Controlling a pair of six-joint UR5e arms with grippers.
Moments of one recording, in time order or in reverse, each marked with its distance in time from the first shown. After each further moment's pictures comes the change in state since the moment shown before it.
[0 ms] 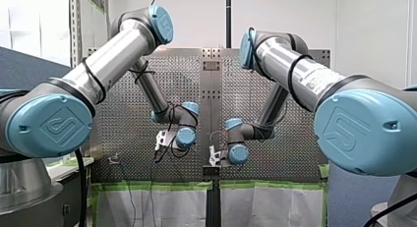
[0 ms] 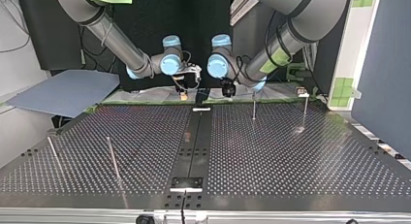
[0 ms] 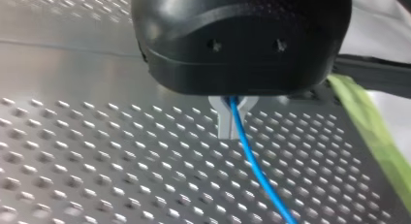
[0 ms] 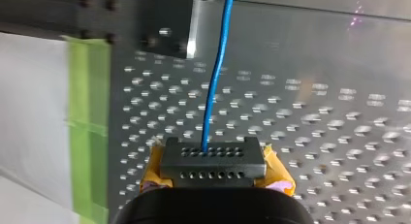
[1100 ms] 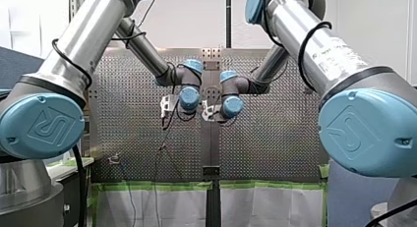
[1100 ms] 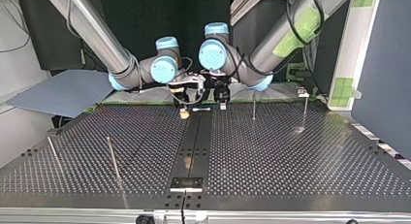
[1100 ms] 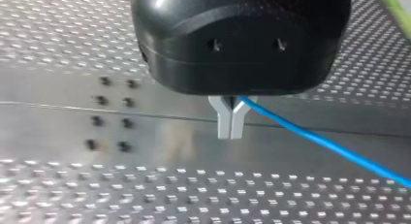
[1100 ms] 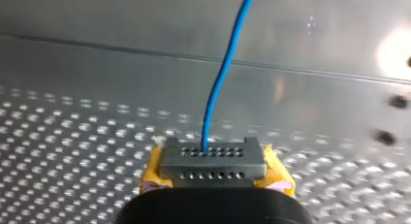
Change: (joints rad) left arm -0.074 0.327 -0.042 -0.130 -0.016 -0.094; right arm 0.046 -0.320 0.000 0.193 0.007 0.017
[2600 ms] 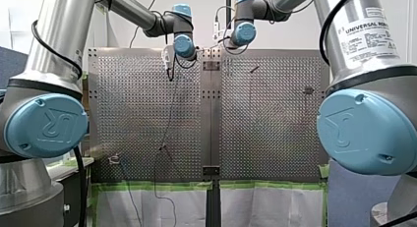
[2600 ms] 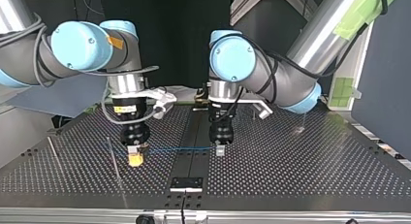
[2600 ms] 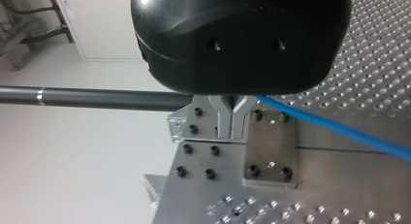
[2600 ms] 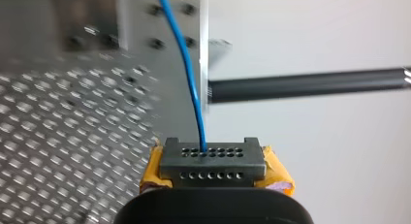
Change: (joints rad) left arm 0.043 0.229 0.232 -0.145 0.176 -0.043; right arm -0.056 -0.429 -0.092 0.134 -0.001 0.034
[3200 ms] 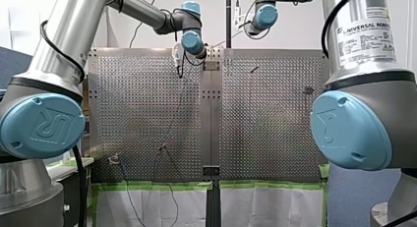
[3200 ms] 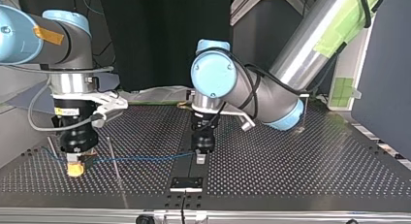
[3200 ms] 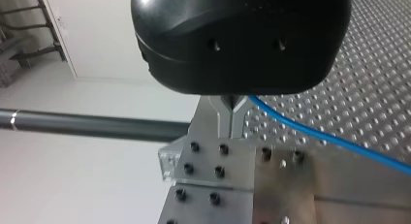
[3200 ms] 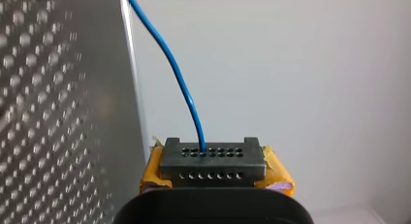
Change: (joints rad) left arm -0.041 -0.093 0.176 -0.108 0.041 -0.022; right arm -0.152 -0.107 0.015 0.077 -0.043 0.006
